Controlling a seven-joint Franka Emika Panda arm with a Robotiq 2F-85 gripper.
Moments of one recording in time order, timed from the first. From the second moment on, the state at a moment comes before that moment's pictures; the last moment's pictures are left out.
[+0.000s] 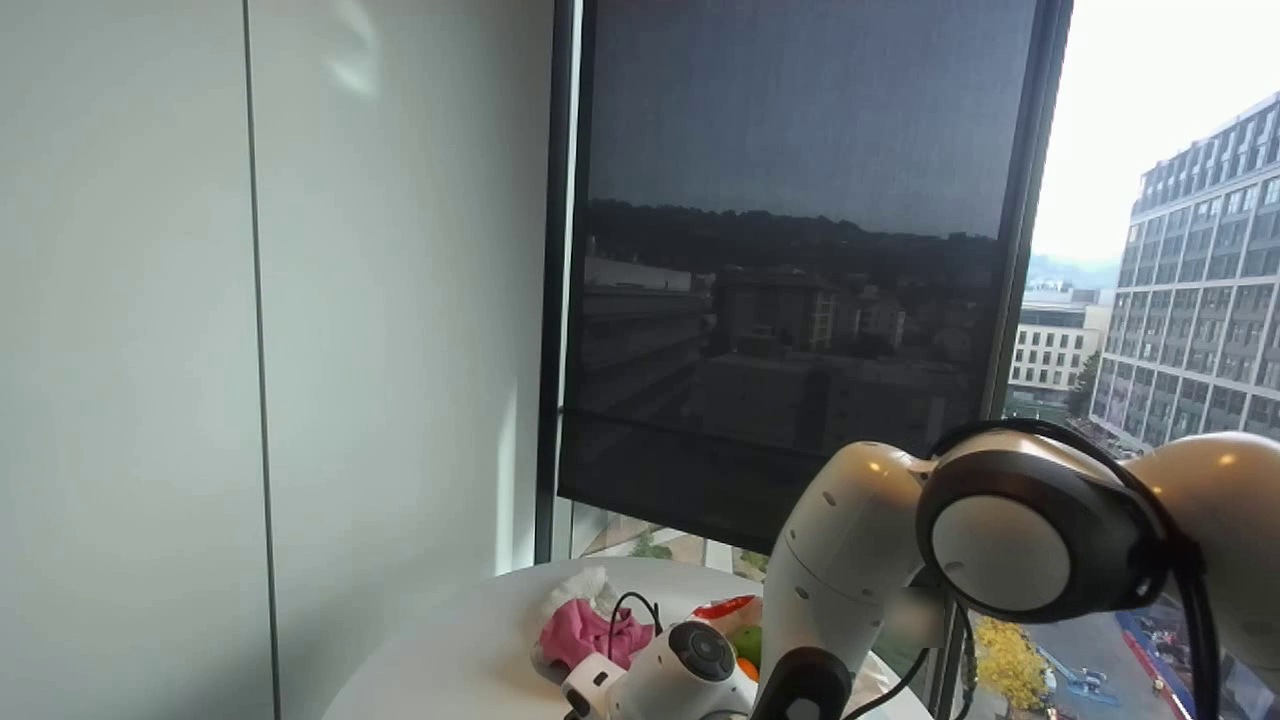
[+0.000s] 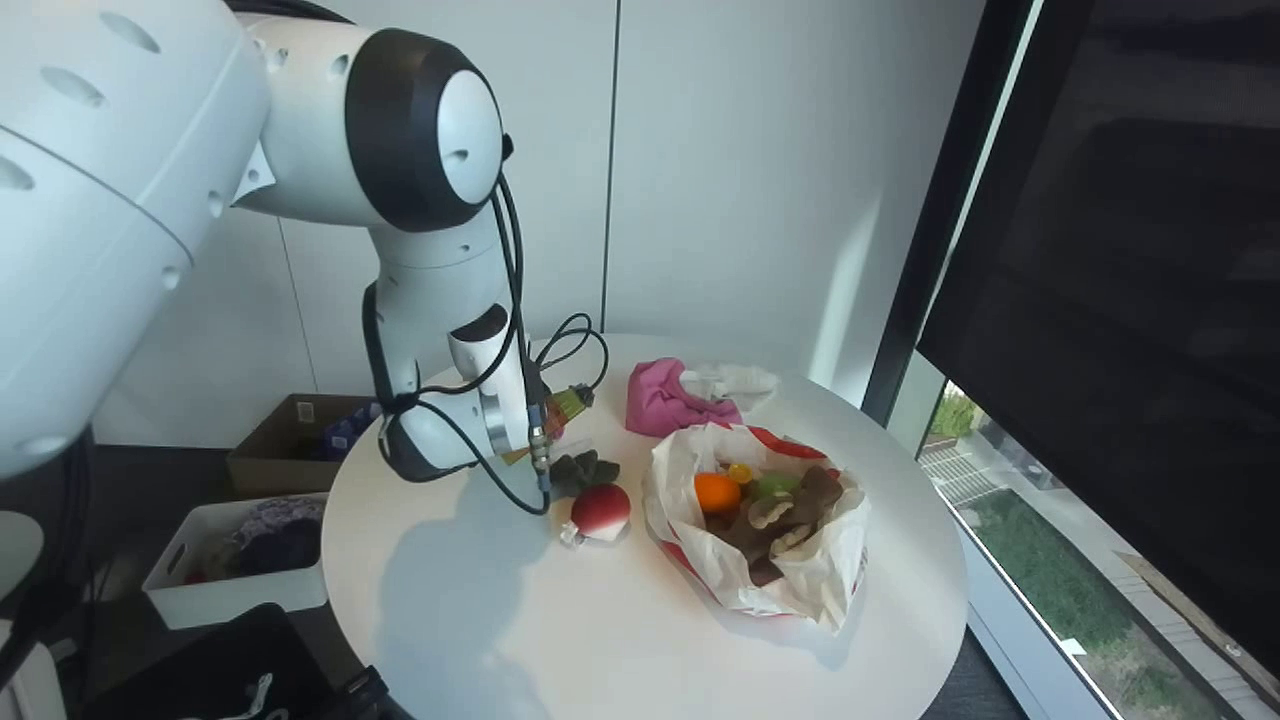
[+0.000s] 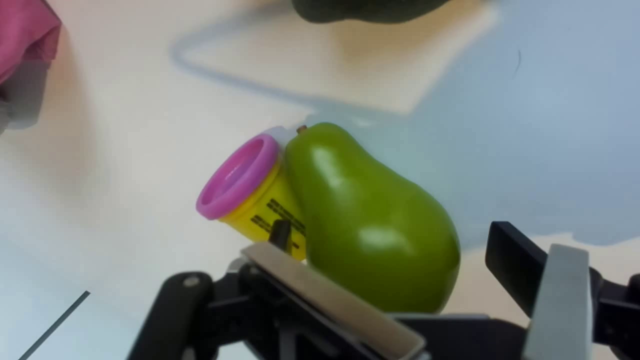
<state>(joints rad) 0.53 0.88 -0.01 -1.89 -0.56 3.36 -0.43</state>
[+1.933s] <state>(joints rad) 0.74 0.95 -0.77 -1.86 -0.25 3.15 -0.11</state>
